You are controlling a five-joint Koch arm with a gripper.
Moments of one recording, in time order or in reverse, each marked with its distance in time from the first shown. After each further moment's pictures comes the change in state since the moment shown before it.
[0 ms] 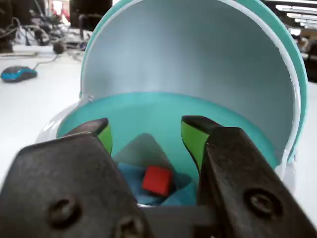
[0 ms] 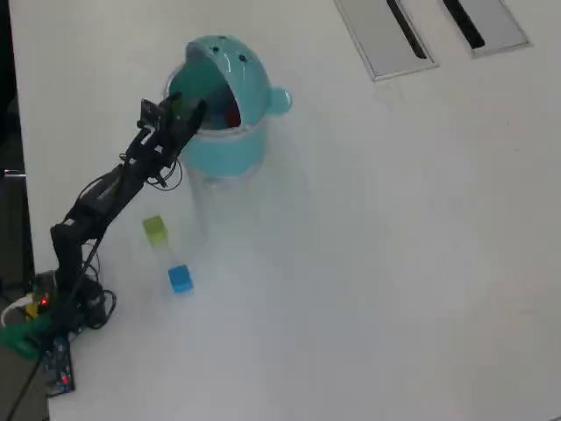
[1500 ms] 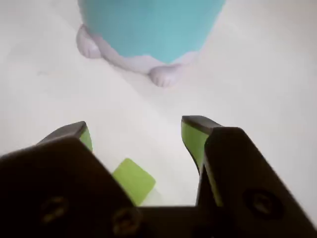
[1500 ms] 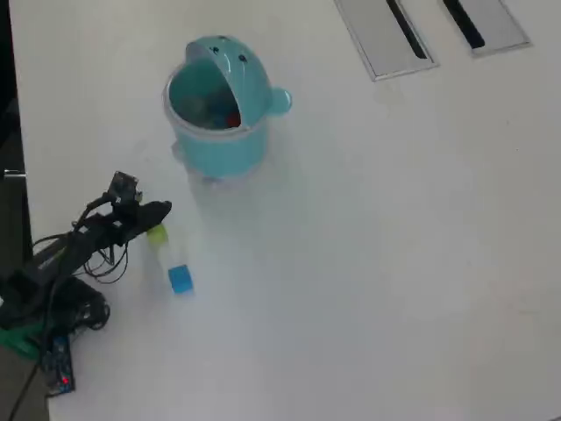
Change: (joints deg) arm 5.4 49.0 55.6 27.5 -5.9
